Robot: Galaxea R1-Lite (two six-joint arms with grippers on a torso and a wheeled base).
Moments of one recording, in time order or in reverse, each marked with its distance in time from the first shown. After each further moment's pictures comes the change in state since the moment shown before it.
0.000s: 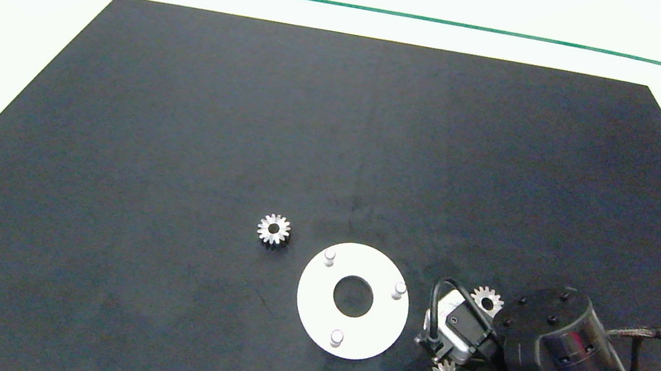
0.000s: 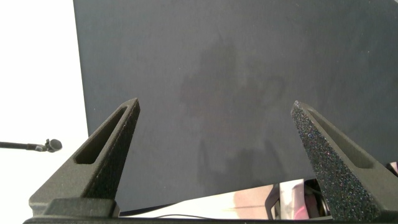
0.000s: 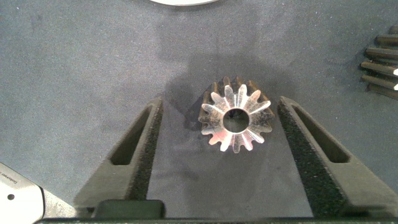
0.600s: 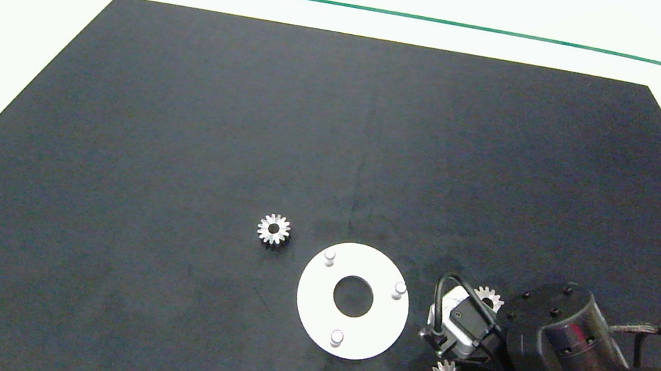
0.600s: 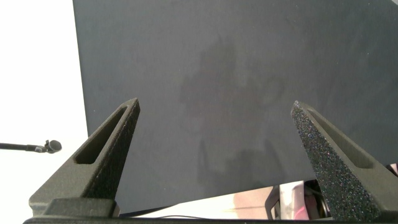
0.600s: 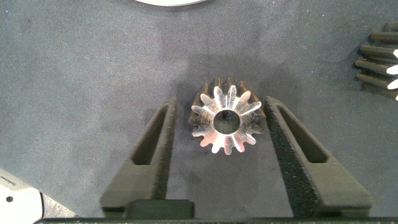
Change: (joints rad) left arm -0.001 0.008 0.000 -0.010 -0.001 0.000; right arm -0.020 0.001 -0.002 0.000 0.015 -0.003
